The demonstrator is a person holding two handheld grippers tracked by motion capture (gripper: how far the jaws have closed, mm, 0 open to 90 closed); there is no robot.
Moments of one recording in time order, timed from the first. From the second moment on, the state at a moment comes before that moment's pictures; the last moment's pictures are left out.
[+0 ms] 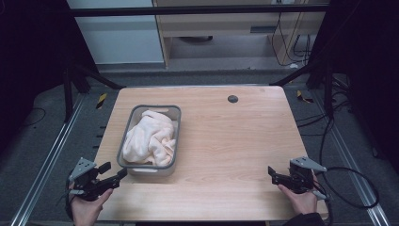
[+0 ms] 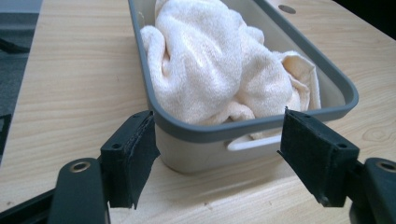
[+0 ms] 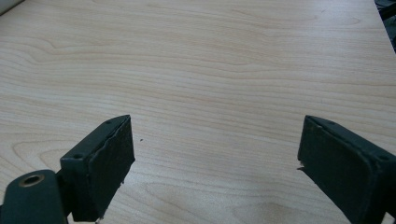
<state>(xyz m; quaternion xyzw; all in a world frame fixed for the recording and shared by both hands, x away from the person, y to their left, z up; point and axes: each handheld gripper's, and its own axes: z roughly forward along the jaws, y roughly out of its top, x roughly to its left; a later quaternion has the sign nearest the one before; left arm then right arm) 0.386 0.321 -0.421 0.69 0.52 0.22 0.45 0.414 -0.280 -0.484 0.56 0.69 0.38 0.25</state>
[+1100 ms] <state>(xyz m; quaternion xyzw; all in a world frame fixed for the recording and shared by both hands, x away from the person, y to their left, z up) 0.419 0.295 -0.377 0.71 0.48 0.23 0.46 0.415 -0.280 -0.485 0.56 0.69 0.37 0.26</state>
